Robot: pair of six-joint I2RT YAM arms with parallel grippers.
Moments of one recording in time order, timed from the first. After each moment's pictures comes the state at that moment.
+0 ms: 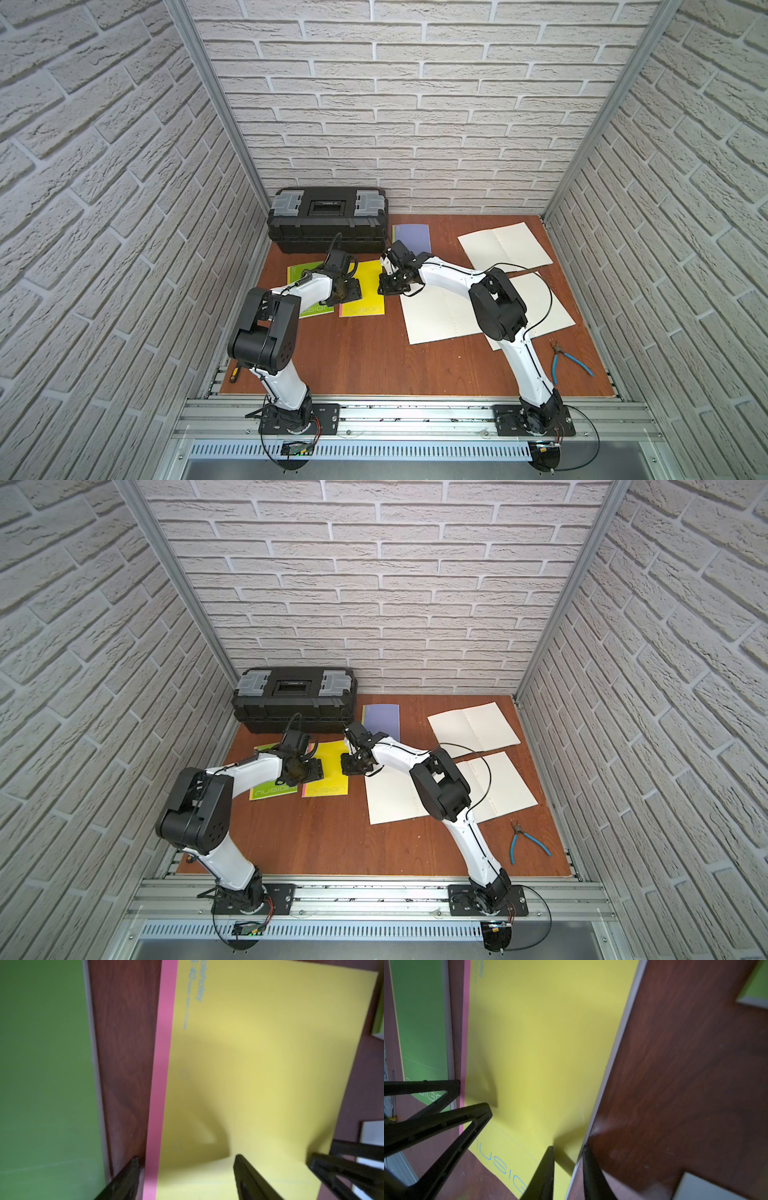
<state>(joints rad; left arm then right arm) -0.28 1.69 0.94 -0.42 0.01 -0.47 0.66 2.31 1.80 -0.59 -0.28 0.50</state>
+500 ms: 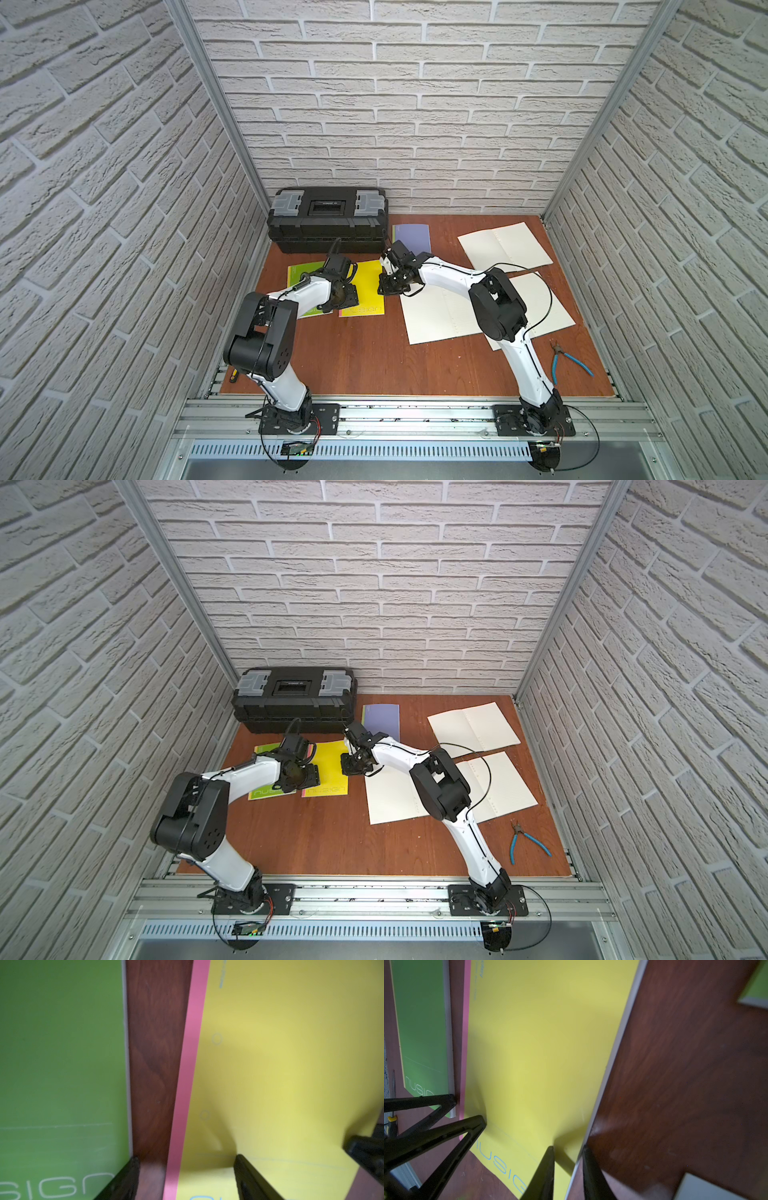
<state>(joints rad) -0.28 1.65 0.91 -0.49 -0.05 -0.49 0.66 2.31 1.80 -0.59 -0.28 0.50</state>
